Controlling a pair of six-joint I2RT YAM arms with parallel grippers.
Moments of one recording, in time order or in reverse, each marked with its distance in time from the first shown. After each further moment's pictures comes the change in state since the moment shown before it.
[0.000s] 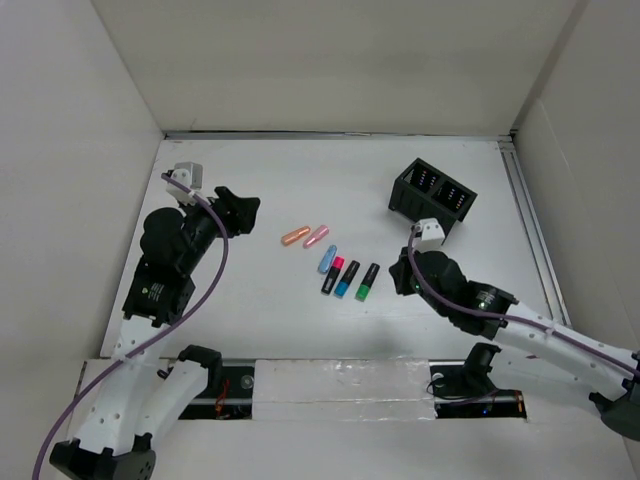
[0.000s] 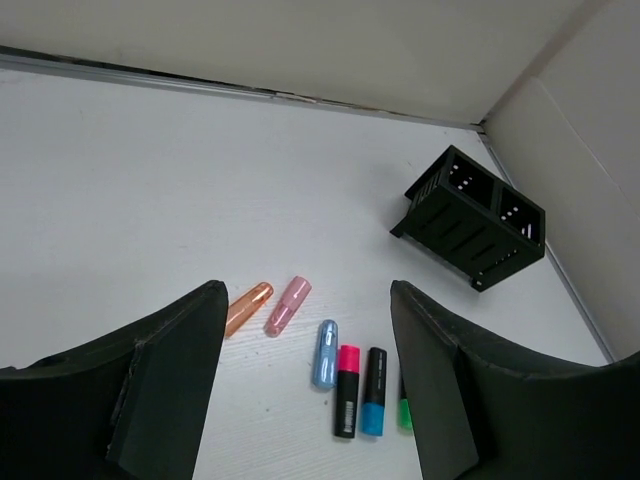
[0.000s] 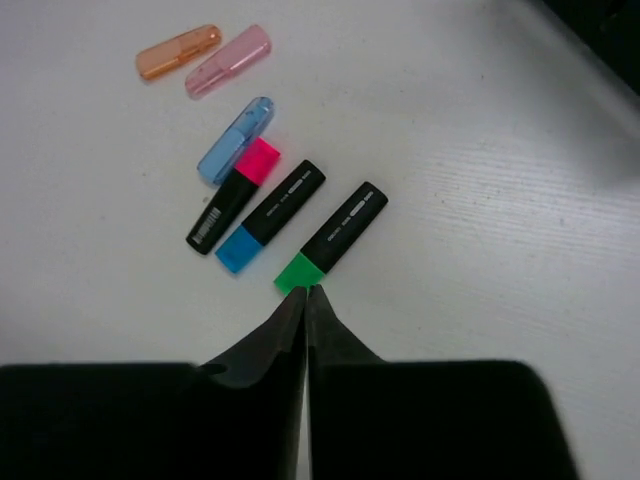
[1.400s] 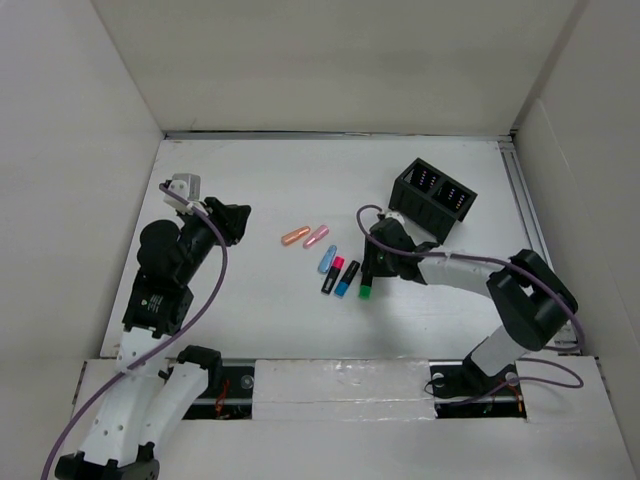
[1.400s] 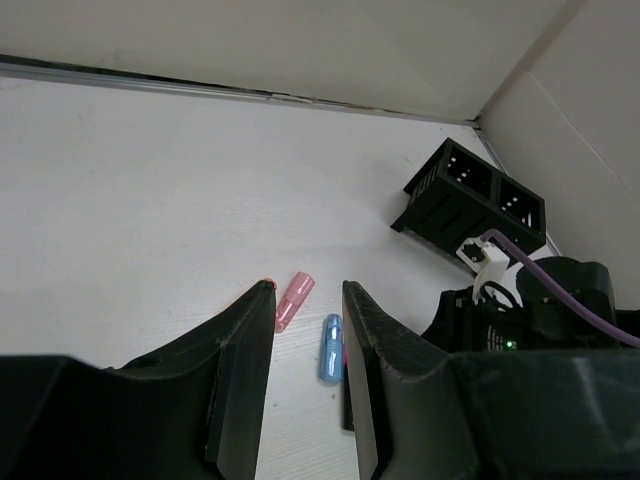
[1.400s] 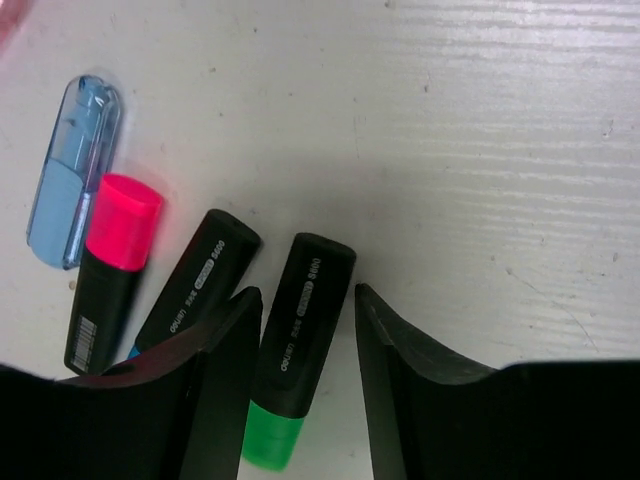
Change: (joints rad) left arm 0.038 -0.071 -0.076 0.029 0.053 0.022; right arm -0.265 0.740 0.144 0.218 -0.305 0.091
